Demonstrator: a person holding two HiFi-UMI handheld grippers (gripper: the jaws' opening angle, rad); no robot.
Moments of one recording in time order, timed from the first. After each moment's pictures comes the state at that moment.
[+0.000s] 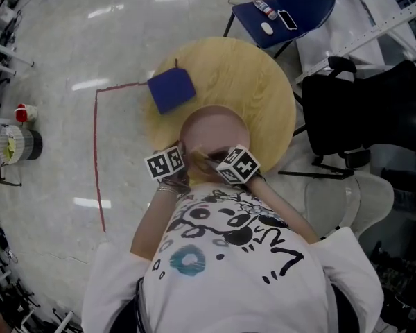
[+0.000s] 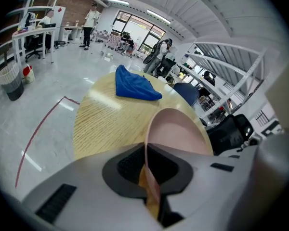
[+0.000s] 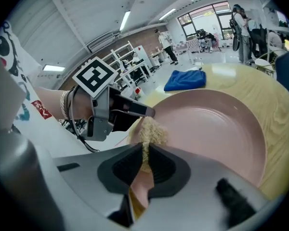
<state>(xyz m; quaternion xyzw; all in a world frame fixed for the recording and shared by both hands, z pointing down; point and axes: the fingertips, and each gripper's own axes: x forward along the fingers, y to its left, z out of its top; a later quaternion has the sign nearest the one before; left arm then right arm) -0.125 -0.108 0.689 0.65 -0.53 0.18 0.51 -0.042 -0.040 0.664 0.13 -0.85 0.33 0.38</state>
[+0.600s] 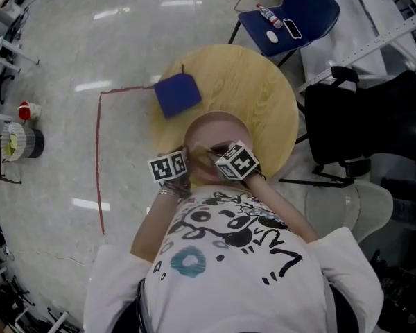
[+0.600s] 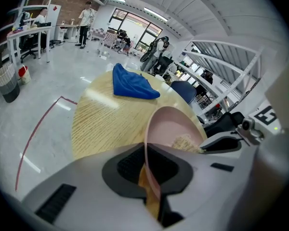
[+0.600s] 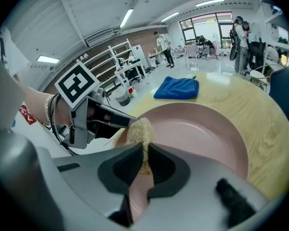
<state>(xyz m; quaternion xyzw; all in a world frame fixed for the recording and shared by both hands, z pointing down) -0.125 -0.107 0.689 0.67 -0.51 0.19 0.51 -0.045 -0.083 0.667 0.17 -0.85 0.29 0.40</state>
